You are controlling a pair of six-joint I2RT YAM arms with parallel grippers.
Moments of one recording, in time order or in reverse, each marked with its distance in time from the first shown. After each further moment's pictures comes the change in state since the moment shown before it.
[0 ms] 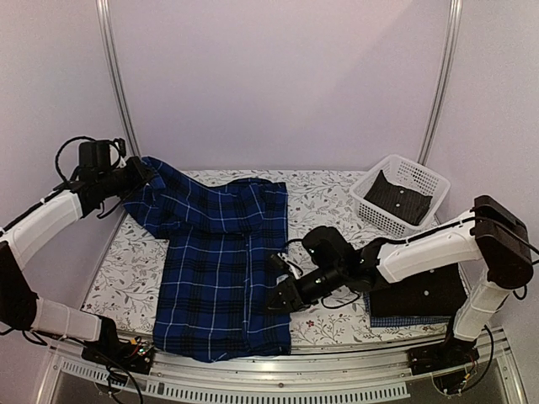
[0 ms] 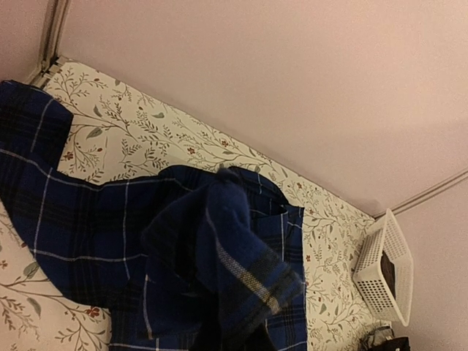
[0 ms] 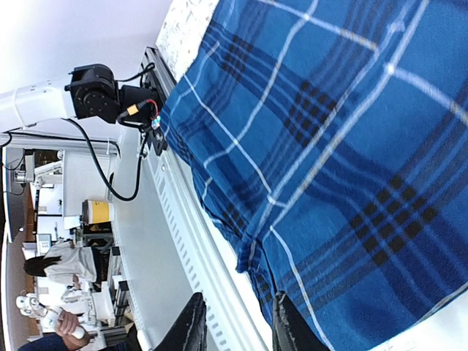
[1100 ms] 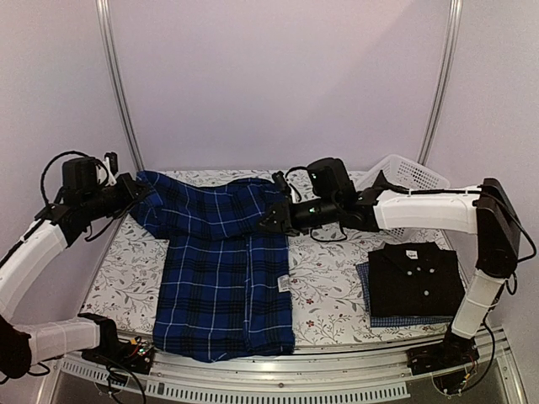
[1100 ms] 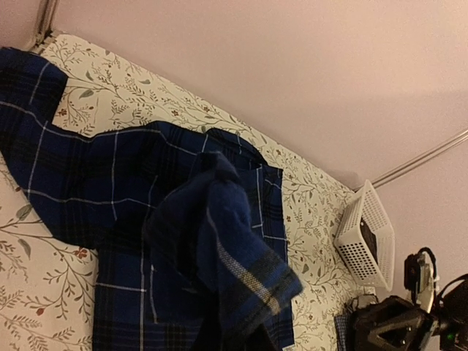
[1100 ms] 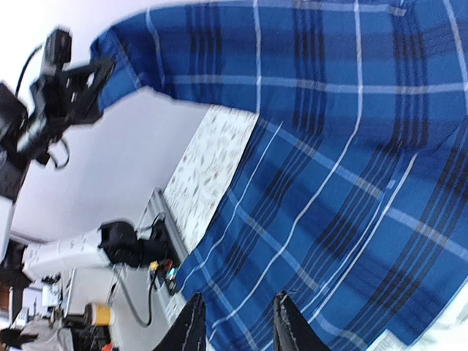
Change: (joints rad) left arm -0.034 -0.267 -0.138 -0.113 0.050 -0.025; right arm -0.199 0.040 0.317 -0.090 0.072 -0.033
